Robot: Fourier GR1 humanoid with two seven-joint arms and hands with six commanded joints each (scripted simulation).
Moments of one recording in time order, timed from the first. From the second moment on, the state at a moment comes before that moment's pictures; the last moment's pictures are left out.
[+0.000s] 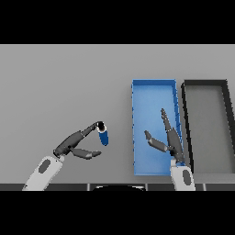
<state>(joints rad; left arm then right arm) -0.09 0.45 -0.50 -1.55 0.13 -0.23 -0.07 0.12 -0.08 0.15 -1.73 0.21 0.02 -0.03</state>
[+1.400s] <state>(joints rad) -0.21 0.18 -0.56 -1.39 0.11 -0.16 -0.21 0.12 -0.10 0.13 -1.73 0.19 0.04 -0.02</state>
